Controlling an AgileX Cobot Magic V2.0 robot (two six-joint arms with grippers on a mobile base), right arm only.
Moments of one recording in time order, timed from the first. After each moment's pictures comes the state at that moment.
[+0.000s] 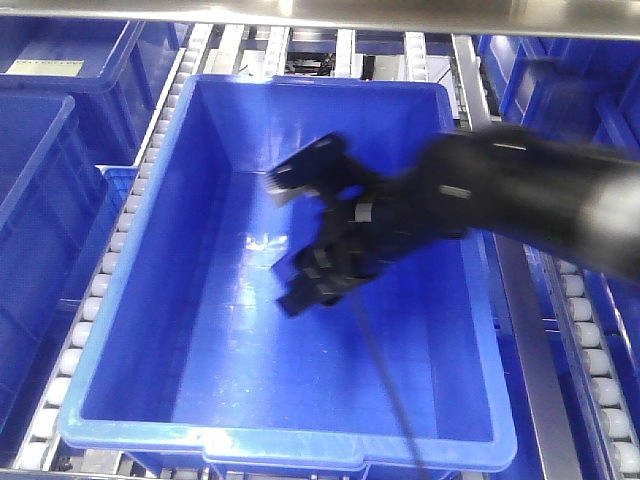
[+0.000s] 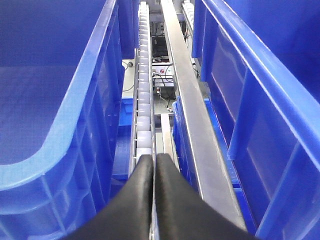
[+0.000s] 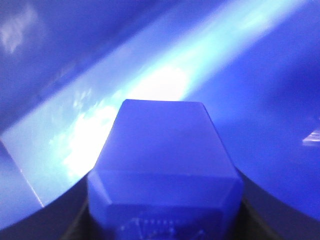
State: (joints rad) arm 0.63 1.72 -1.37 0.14 0.76 -0.29
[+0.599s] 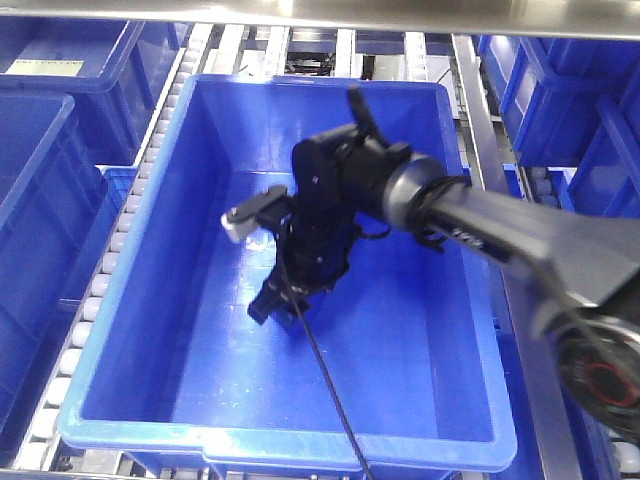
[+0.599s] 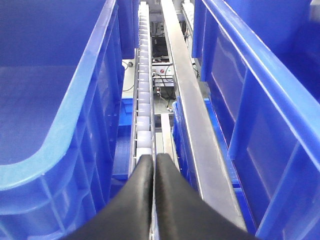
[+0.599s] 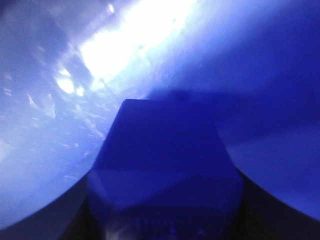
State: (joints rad) arm 0.63 2.19 -1.83 0.05 1.14 -0.22
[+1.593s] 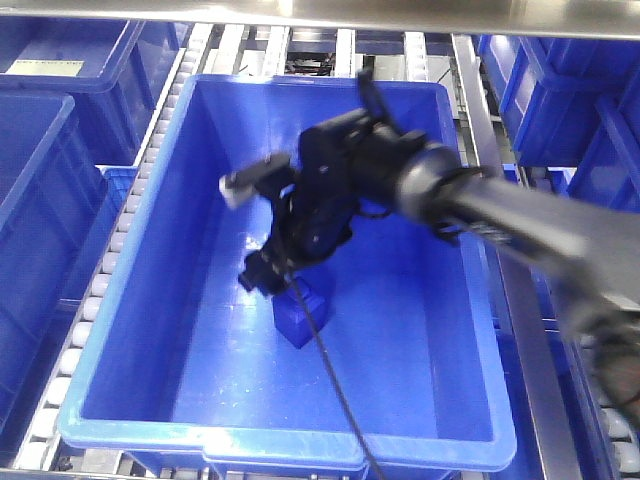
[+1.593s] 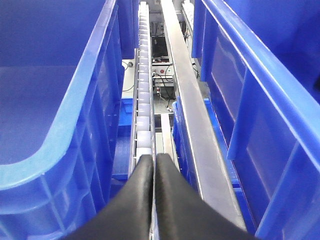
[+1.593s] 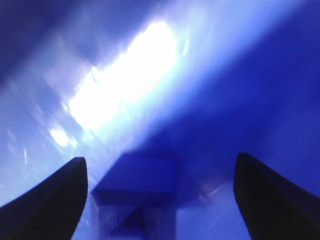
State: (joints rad) arm 0.63 2.06 -1.75 0.01 0.93 -0.13
